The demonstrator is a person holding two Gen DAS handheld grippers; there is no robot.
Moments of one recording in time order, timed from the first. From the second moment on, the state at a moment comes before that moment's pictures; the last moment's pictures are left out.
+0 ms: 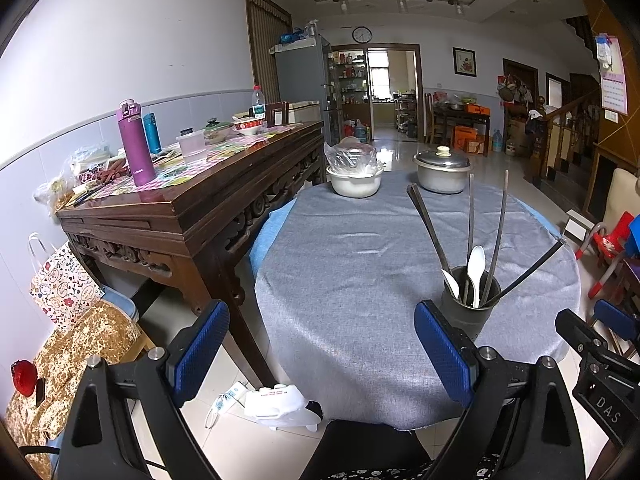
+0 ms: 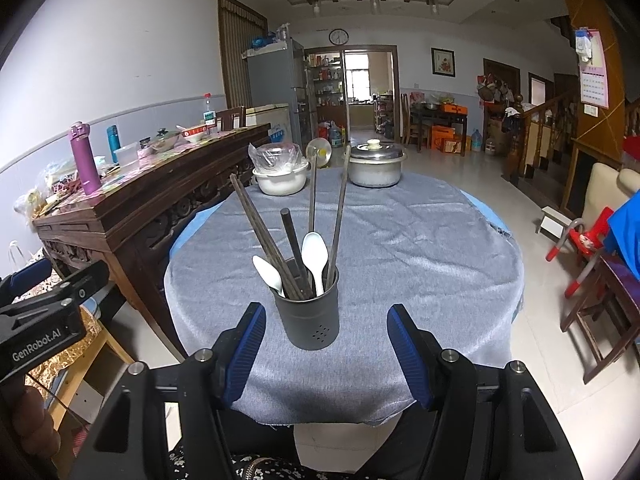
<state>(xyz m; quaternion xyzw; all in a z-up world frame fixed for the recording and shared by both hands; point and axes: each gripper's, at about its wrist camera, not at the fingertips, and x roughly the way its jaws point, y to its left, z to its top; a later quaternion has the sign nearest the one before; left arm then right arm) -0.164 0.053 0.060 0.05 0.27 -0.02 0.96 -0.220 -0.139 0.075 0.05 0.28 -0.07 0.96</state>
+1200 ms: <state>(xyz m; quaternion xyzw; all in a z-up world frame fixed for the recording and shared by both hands) -0.155 0.038 0.049 0.06 0.29 -0.03 0.96 -0.208 -0.151 0.068 0.06 0.28 -0.08 0.95</state>
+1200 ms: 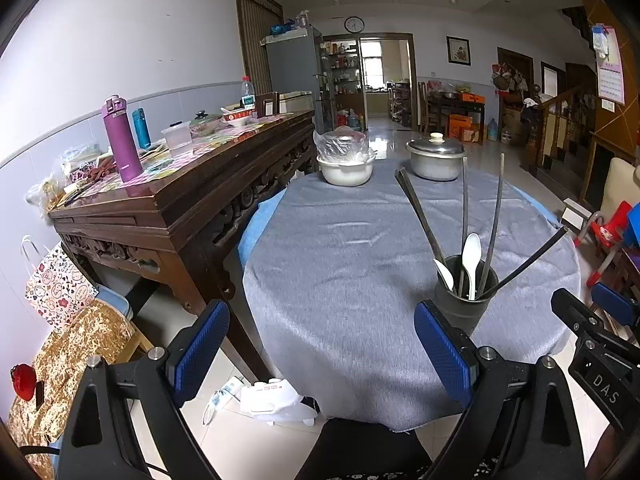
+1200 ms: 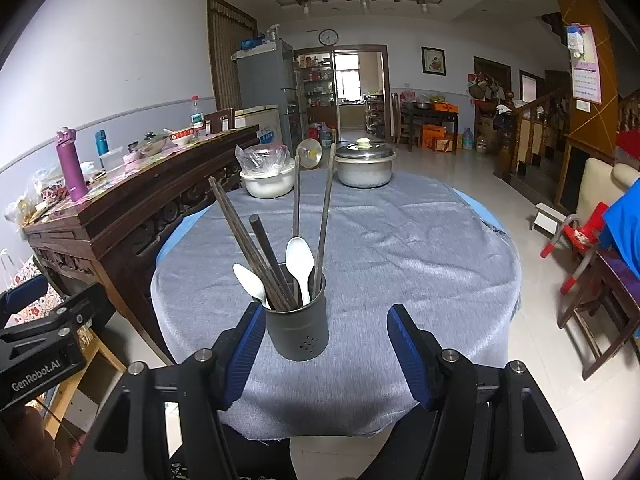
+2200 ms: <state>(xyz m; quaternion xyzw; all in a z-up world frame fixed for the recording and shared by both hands) -0.144 0.043 0.038 0.05 0.31 -0.04 0.95 -0.202 -0.145 0.063 0.05 0.29 -0.09 0.95</state>
